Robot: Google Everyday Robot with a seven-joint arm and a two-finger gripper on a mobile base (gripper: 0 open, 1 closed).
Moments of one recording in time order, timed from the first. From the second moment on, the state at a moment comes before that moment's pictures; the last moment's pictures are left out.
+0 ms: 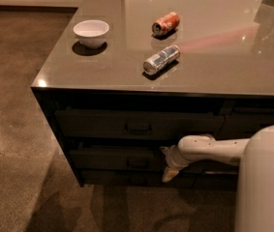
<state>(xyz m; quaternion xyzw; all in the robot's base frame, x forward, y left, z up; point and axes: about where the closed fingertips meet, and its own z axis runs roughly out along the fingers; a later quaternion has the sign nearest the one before) 0.597 -0.148 0.403 -0.71 0.67 0.01 0.22</state>
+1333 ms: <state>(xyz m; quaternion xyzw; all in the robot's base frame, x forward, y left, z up) 0.587 -0.157 0.396 -0.70 0.69 0.02 0.19</state>
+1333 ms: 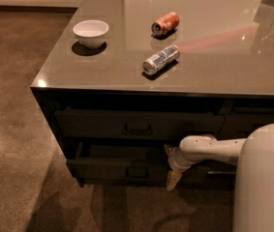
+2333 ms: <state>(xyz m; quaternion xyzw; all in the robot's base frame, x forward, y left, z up) 0.553 -0.175 0.417 -0.67 0.72 0.09 0.18</state>
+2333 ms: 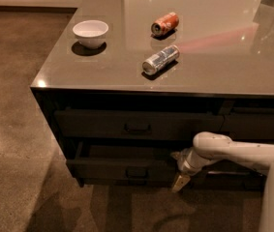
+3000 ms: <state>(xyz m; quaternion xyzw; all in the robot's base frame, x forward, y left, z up) 0.520 -0.180 0.397 -0.64 0.74 0.15 0.15</state>
